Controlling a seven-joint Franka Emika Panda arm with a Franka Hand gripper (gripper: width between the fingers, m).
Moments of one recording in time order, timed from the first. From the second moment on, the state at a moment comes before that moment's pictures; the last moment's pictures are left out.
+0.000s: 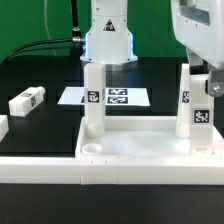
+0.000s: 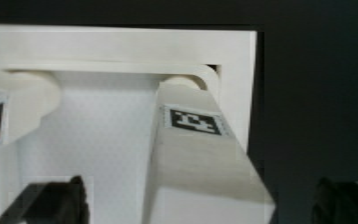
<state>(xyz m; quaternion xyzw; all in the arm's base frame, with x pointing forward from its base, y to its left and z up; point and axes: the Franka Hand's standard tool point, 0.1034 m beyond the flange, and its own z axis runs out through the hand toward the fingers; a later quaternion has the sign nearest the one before) 0.646 0.103 0.130 -0.75 0.66 0.02 0.06</state>
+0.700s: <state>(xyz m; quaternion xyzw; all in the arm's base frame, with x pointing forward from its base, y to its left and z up) 0.647 0.097 0.128 -0.93 0.36 0.00 0.06</state>
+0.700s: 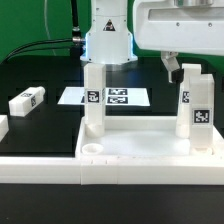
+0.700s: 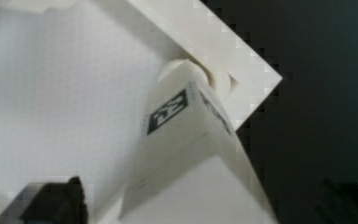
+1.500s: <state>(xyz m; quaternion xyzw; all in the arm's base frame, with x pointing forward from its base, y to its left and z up) 0.648 0.097 0.123 -0.99 0.14 -0.02 0.05</state>
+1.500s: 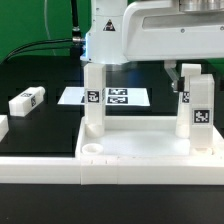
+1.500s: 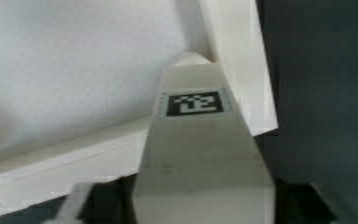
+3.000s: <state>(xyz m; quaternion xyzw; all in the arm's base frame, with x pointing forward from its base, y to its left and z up) 0.639 0.099 0.121 -0.75 0.66 0.01 0.07</state>
